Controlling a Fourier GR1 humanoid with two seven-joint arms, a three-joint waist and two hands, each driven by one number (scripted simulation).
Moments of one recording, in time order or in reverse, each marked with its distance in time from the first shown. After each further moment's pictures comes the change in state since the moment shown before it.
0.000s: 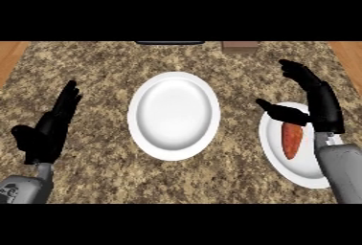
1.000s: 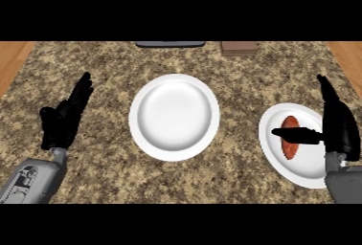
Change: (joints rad) left arm -0.112 -0.054 -0.004 0.100 -0.078 -0.029 0.045; right arm 0.147 -0.088 0.084 -0.175 0.442 -0.109 0.537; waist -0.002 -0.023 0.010
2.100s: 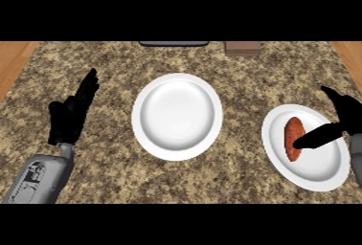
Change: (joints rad) left arm -0.030 -0.072 0.049 0.004 -0.081 -0.044 0.034; right arm -0.097 -0.071 -0.102 0.037 -0.163 0.549 0.352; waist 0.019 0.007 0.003
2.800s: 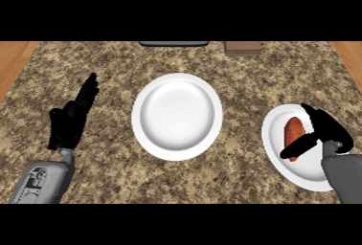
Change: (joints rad) left arm 0.041 -0.048 0.045 -0.026 -0.064 -0.043 -0.008; right arm 0.020 0.116 0.009 0.200 0.120 0.018 -0.111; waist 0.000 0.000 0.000
